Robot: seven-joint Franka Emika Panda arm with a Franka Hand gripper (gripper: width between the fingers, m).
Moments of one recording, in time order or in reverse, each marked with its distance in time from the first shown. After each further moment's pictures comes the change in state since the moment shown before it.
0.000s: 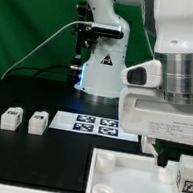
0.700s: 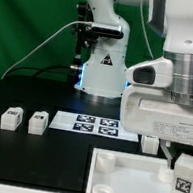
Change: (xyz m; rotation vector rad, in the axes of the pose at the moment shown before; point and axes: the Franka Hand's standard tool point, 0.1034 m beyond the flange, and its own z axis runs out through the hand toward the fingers) arm 0.002 -0.004 0.000 -0.056 -0.003 0.066
